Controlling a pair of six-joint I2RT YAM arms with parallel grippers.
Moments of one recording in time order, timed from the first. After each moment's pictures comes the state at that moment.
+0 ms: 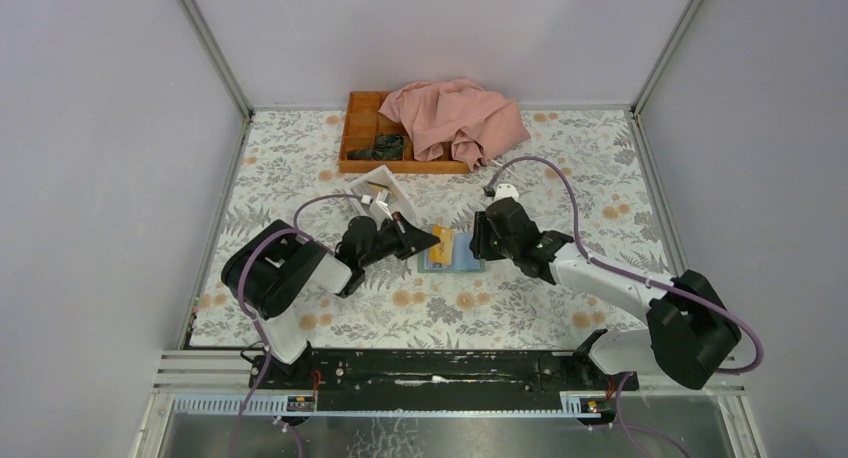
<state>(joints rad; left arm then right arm) -0.54 1.75 0.42 1.12 0.39 -1.08 0.71 1.29 0.72 -0.17 0.13 0.53</state>
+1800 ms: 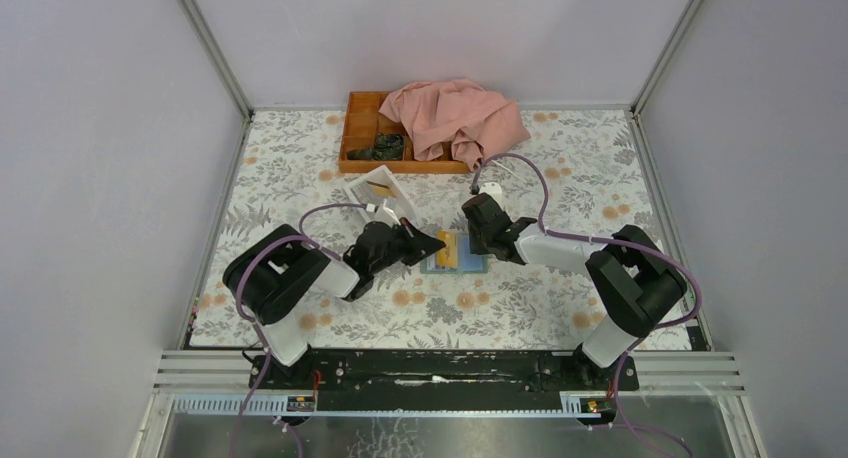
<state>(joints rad) -0.65 1.74 0.45 0.97 0.17 -1.16 0.71 1.64 0.85 -0.15 0.30 0.49</state>
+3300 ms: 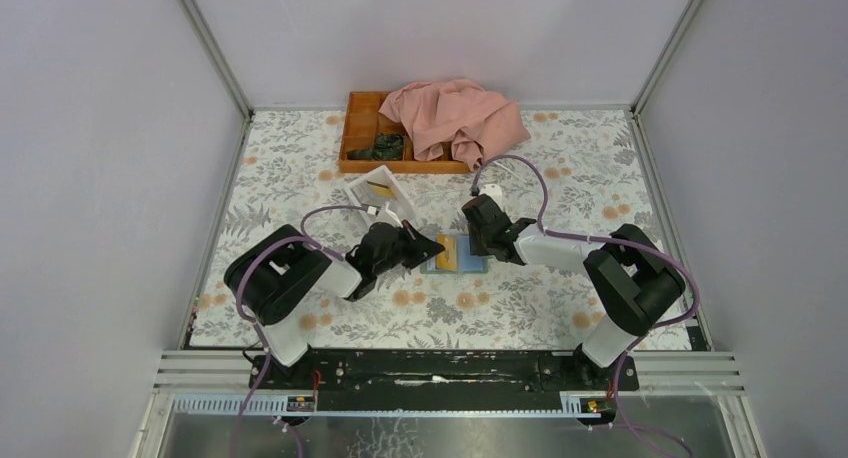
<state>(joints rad) -0.67 1.74 0.46 0.89 0.12 -1.15 0.70 1.65 0.85 -0.15 0.29 0.49</state>
